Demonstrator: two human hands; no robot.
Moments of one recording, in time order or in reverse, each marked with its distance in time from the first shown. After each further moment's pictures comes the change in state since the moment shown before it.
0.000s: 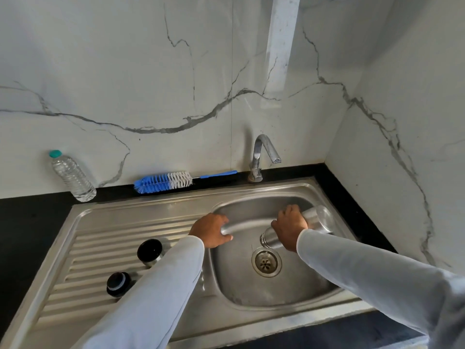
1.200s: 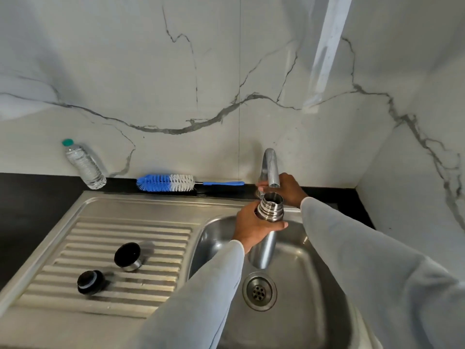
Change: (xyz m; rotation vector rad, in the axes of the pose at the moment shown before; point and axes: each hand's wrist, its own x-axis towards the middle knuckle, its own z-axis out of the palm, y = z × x) left_hand 0.099 0.142 0.014 -1.027 0.400 -0.224; right_hand 0.180 0.119 0.015 1.624 0.275 -0.223
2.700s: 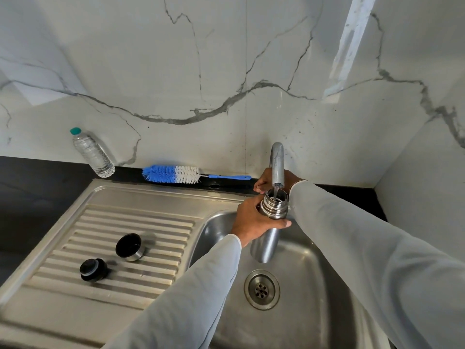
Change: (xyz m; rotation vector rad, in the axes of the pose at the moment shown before) left_hand 0.014 0.001 -0.003 0.045 -0.014 0.011; right_hand 0.121 0.058 0.034 -0.165 -0.329 -0.016
